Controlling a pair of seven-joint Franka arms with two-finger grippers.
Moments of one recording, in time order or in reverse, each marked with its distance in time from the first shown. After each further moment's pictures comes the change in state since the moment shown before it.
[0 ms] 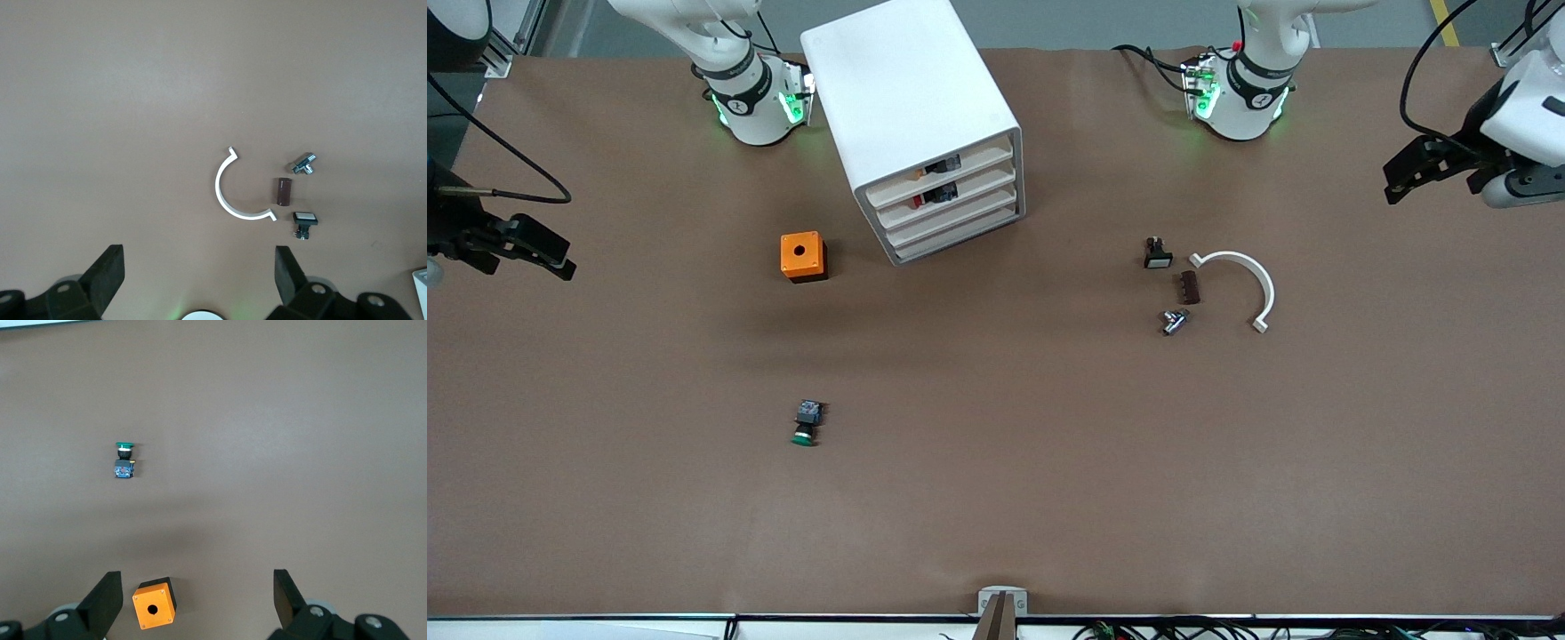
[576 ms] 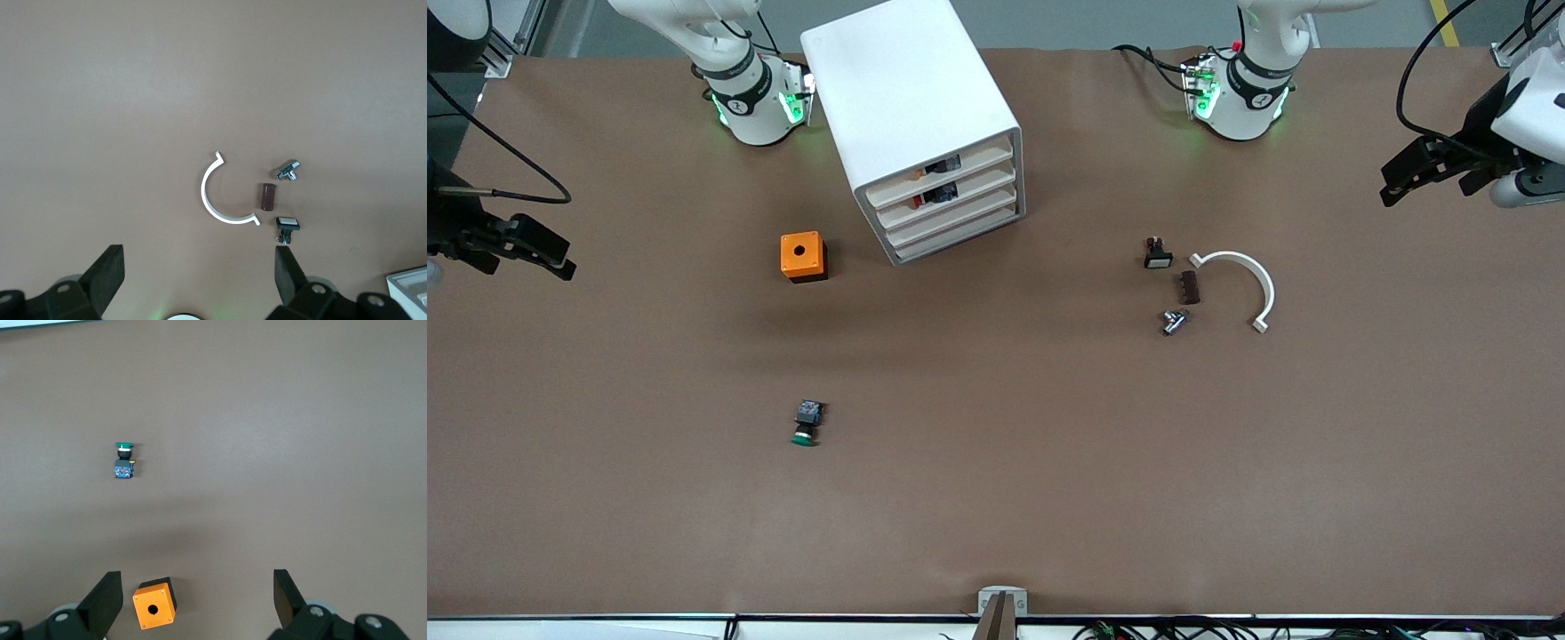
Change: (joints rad) left arm 0.013 0.000 0.019 0.015 -0.050 0.012 -0.007; right arm 0.000 0.000 0.000 0.000 0.000 -0.001 0.002
